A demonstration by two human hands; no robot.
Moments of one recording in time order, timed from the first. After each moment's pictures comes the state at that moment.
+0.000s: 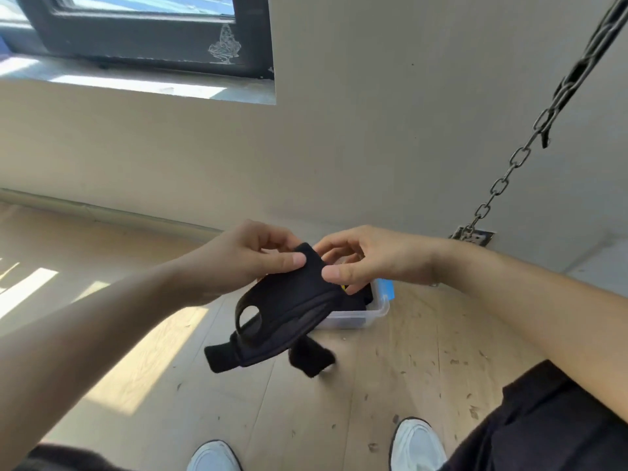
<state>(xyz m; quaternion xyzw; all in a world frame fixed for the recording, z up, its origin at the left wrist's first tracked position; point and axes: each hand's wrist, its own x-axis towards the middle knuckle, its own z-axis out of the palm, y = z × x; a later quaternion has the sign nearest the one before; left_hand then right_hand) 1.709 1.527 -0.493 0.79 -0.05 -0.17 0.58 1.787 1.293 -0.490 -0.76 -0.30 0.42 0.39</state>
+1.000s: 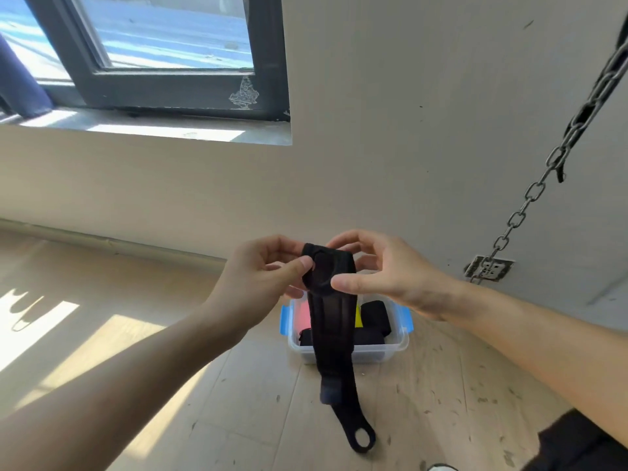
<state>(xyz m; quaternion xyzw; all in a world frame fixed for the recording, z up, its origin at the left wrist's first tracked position) 1.706 1.515 -0.484 0.78 0.06 0.06 0.62 1.787 1.307 -0.493 -0.76 -0.26 0.22 0.55</state>
